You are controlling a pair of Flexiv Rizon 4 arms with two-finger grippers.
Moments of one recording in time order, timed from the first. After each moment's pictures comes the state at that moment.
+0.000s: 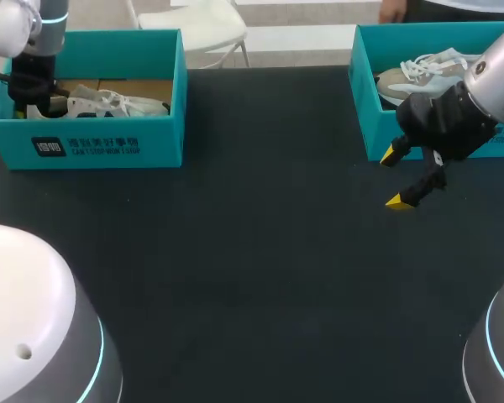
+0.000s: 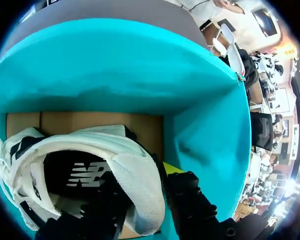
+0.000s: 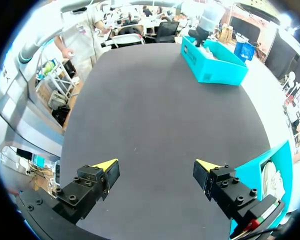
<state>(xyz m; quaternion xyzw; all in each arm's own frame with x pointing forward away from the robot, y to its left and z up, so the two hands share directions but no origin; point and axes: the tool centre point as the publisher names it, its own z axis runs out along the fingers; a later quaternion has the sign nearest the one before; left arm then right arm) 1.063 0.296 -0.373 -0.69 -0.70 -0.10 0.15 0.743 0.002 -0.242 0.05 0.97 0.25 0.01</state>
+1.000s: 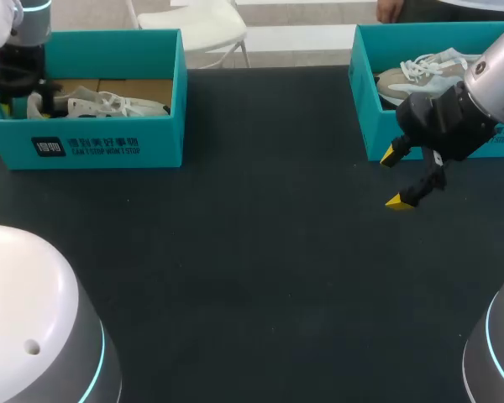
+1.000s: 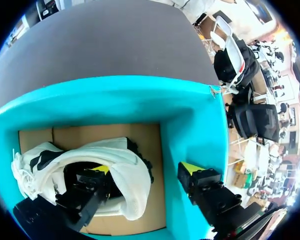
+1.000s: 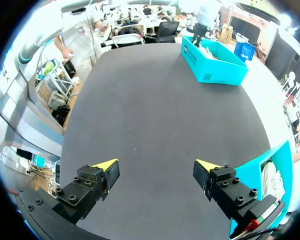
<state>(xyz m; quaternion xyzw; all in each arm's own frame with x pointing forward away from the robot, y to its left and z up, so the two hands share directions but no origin) 1.050 0.294 -0.348 -0.72 -0.67 -0.07 0.12 0.743 0.002 -0.242 0.05 0.97 0.25 0.01</state>
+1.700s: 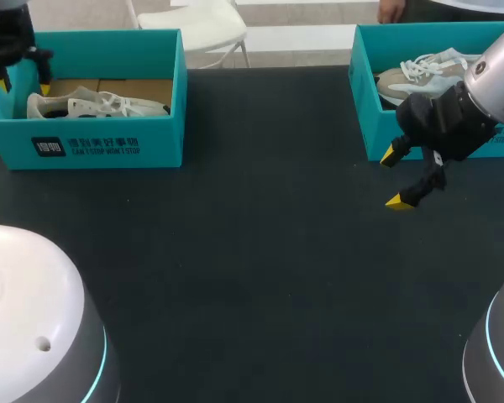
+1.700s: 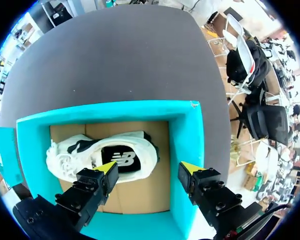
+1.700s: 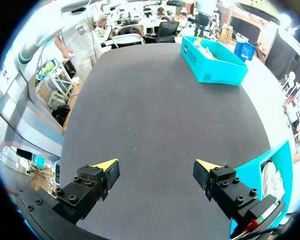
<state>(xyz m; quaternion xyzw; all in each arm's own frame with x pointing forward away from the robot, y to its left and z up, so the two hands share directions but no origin) 1.055 0.273 -0.277 -0.72 -0.69 -0.02 0.06 0.743 0.002 -0.242 0.05 0.97 0.25 0.01</state>
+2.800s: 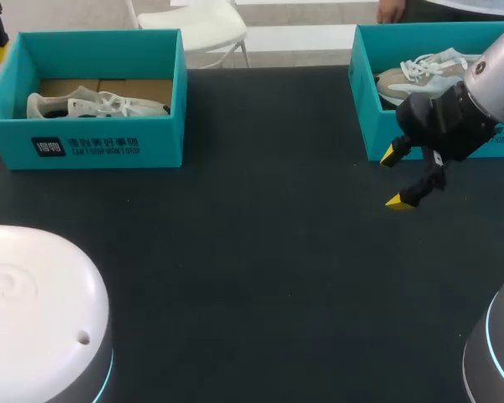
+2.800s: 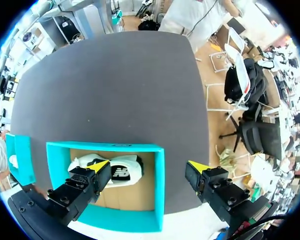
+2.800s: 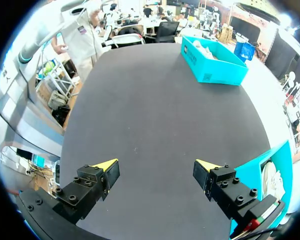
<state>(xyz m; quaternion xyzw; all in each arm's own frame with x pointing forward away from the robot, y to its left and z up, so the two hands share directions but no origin) 0.988 0.305 -0.158 -0.70 -0.71 0.02 0.07 0.743 0.002 -0.242 0.05 0.97 0.25 0.01</state>
